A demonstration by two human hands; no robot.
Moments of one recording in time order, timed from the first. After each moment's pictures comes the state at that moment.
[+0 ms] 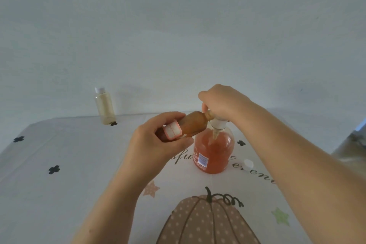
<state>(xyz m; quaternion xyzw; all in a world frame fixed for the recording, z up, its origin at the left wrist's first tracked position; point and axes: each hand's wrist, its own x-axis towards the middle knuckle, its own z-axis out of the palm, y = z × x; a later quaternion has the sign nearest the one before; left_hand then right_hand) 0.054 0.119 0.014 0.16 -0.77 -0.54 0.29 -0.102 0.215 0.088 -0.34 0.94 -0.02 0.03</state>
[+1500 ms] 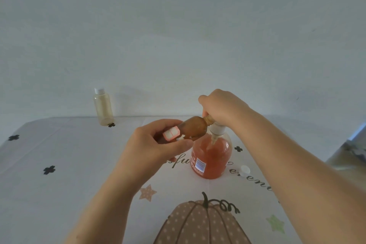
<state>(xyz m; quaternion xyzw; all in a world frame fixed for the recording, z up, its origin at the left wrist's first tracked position) 0.057 0.115 0.019 0.14 -0.73 -0.63 0.23 -0.107 0.207 0.085 -0.22 0.95 -0.20 0.09</state>
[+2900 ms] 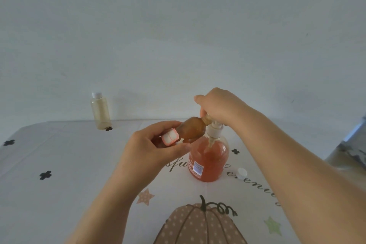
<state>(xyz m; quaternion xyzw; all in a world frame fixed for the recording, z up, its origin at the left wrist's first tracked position) 0.060 0.122 0.024 0.16 -0.74 -0.60 0.25 -0.108 0.206 0.094 -0.22 0.95 -0.21 0.08</state>
